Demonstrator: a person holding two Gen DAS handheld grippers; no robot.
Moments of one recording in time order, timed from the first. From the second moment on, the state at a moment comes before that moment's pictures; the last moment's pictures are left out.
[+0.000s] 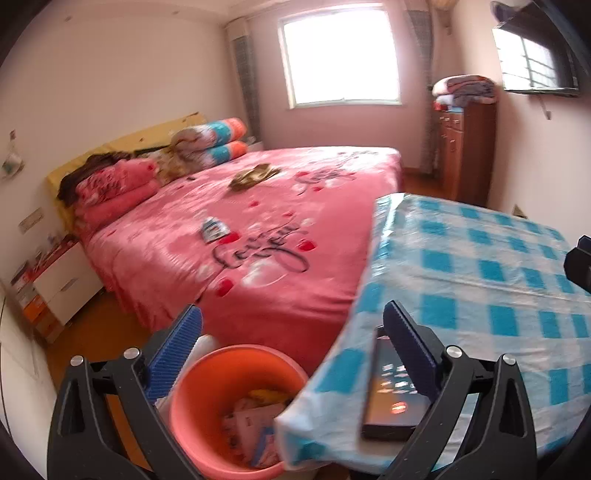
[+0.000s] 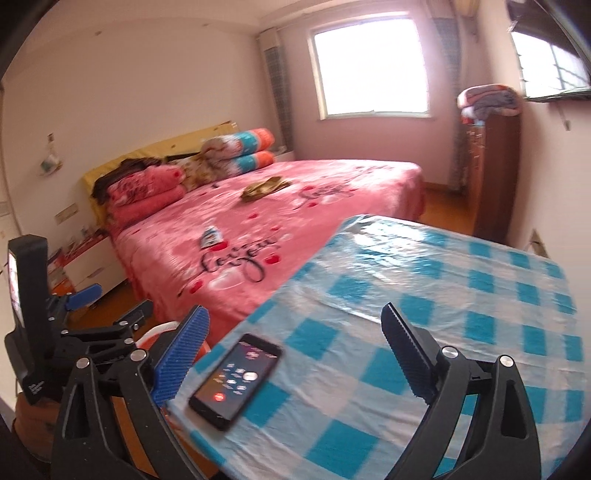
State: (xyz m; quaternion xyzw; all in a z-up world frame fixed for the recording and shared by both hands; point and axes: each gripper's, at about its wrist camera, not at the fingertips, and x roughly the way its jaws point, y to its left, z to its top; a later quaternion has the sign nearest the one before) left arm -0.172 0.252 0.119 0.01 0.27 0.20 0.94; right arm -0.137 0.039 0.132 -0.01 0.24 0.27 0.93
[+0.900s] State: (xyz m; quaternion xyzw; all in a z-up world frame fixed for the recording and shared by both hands) left arm -0.145 0.093 0.130 0.02 0.25 0.01 0.97; right arm -0.177 -0.108 0.150 0.01 0.19 0.09 0.98
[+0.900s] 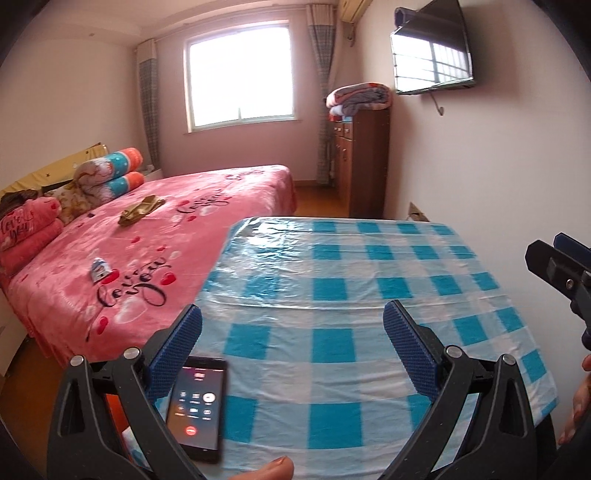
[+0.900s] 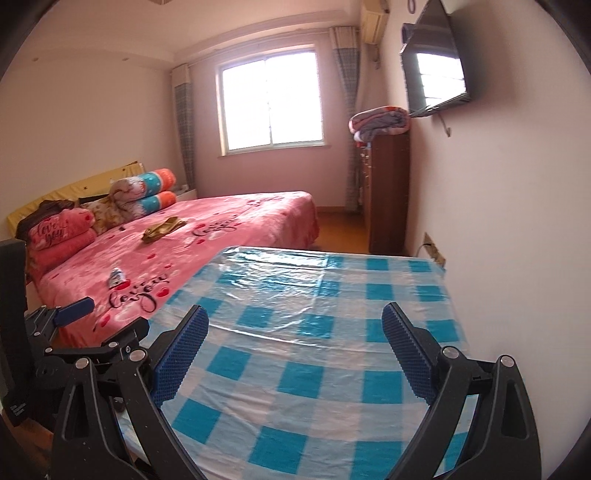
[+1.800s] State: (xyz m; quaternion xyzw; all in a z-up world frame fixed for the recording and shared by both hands) left arm -0.177 0.057 0.166 0.06 0.19 -0.01 0.98; right arm -0.209 -0.149 0.162 0.02 0.15 0.02 0.99
